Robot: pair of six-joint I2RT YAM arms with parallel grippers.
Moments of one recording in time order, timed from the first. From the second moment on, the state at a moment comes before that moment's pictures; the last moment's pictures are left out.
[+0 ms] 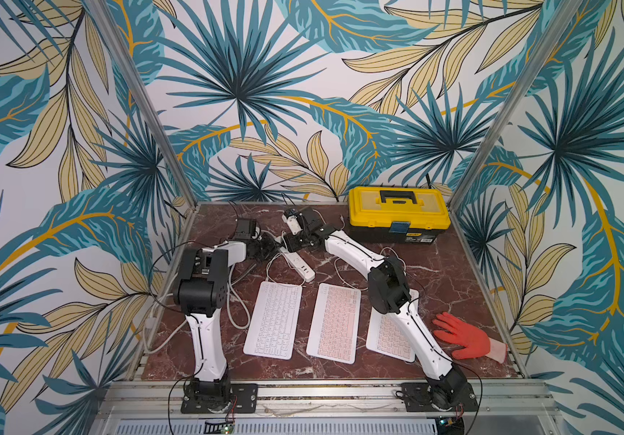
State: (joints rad) left arm -0.07 2.07 1.28 -0.08 0.50 -0.91; right arm 0.65 2.64 2.43 -0.56 -0.16 0.14
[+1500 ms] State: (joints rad) left arm -0.08 2.06 1.24 -0.04 0.54 -0.93; right arm 0.73 2.63 2.44 -0.57 0.09 -0.01
